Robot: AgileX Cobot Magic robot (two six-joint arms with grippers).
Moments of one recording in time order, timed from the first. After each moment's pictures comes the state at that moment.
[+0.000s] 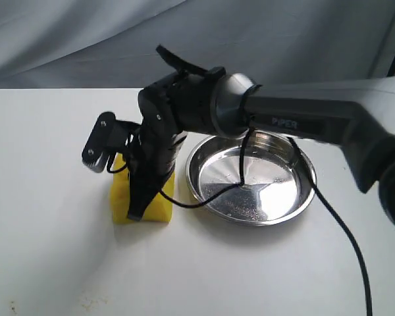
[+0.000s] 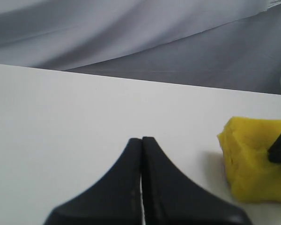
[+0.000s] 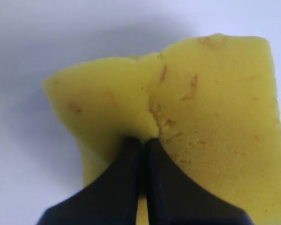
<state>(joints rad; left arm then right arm) -0.02 0.00 0.00 -0.04 0.28 -0.09 0.81 2.21 -1.71 0.01 0.76 -0.59</state>
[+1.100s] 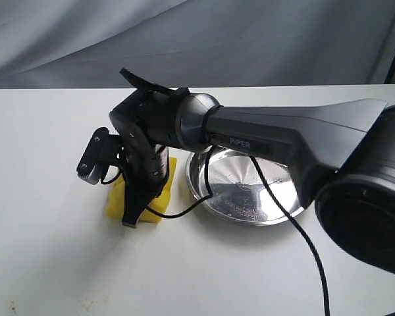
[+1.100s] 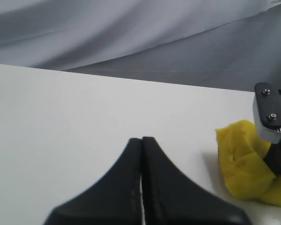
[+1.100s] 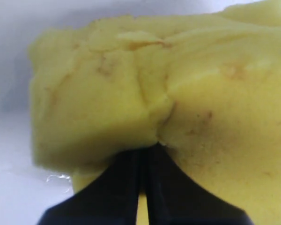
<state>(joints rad) -0.02 0.00 0.00 -0.04 0.28 -0.09 0.86 2.36 -1.88 -0.16 0.94 -0.41</state>
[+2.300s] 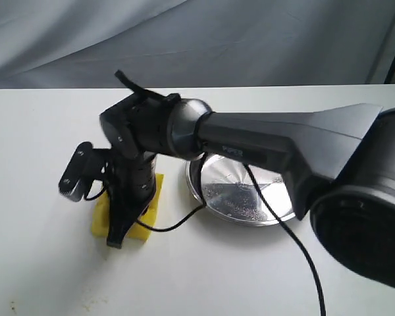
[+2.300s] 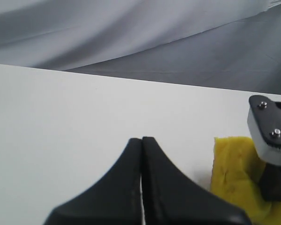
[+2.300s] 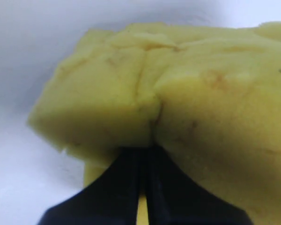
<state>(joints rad) -0.02 0.00 0.00 -0.04 0.28 -0.09 0.90 2.36 -1.88 0.00 0.97 -0.53</state>
